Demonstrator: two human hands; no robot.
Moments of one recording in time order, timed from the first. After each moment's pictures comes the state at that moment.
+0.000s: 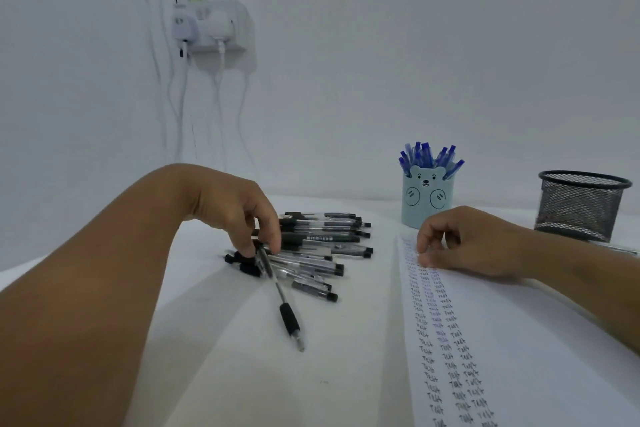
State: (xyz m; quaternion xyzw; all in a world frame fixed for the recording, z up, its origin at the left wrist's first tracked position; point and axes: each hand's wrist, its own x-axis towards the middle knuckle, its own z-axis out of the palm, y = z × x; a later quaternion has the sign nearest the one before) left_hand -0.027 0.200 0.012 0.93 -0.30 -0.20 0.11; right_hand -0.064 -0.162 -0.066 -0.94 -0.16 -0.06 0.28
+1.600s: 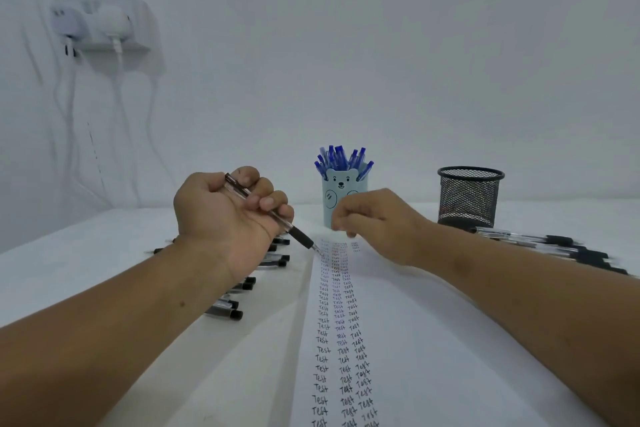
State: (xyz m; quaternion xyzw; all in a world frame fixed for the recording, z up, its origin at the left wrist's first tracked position) left_hand -0.074 0.063 -0.033 0.33 -0.17 -0.08 0.92; right_hand -0.071 -0.154 -0.062 -0.88 -0.21 -0.19 0.38
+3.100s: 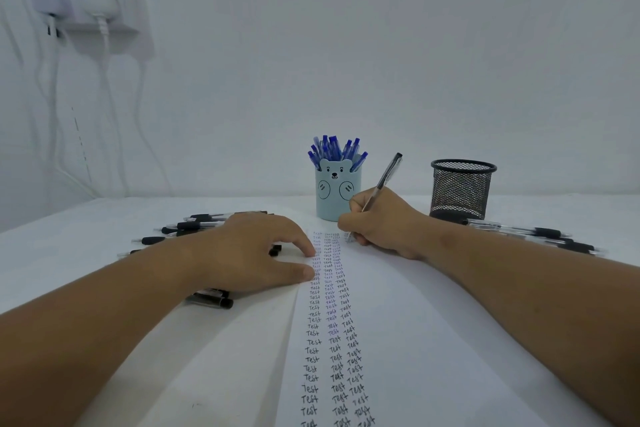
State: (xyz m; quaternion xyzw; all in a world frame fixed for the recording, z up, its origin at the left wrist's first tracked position) left_hand -0.046 0.078 -0.061 0.90 -0.40 0.03 0.15; right_hand -0.057 -0.157 -0.073 -0.87 -0.02 -0.15 0.47
